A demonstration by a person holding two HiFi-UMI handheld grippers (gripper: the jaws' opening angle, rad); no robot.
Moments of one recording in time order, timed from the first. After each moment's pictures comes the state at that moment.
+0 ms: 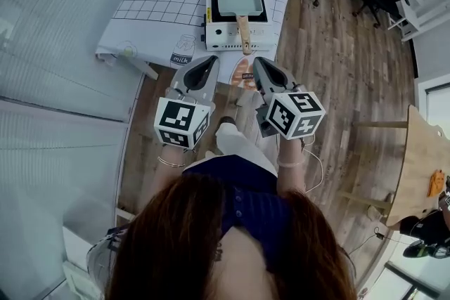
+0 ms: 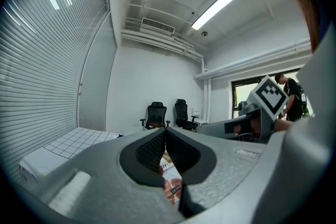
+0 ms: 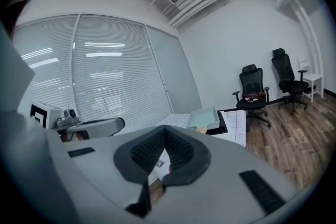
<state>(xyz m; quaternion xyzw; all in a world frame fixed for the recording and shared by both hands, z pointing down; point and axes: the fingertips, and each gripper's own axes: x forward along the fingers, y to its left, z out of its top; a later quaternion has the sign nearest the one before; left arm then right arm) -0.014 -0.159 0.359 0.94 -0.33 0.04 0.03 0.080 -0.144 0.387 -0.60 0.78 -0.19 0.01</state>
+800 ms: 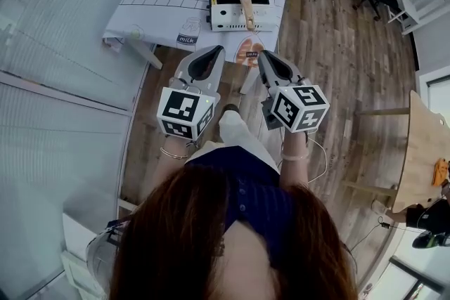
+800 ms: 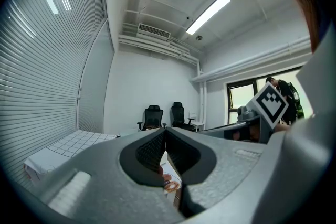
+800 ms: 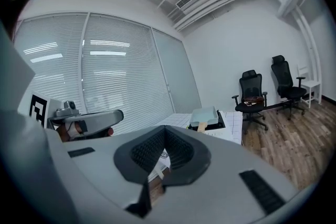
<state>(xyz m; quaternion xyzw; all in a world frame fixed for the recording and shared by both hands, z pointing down) -0.038 -0.087 0.345 0.95 -0.31 0.03 0.01 0.055 -0.071 0.384 -0.60 0.78 -0.16 0.00</state>
